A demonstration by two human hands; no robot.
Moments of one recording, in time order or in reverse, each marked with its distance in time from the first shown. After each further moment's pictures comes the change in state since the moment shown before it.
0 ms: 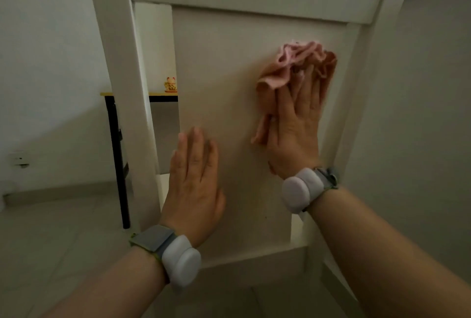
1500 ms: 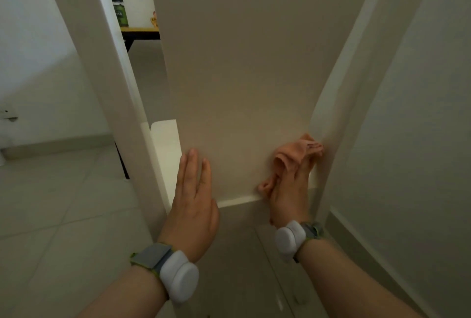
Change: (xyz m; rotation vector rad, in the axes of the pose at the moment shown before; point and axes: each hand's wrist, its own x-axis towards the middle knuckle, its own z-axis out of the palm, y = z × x) left_hand -0.120 -0.002 0.078 -0.245 -0.200 -0.085; right_hand -0.248 0.008 0.034 0.179 -0.361 0.701
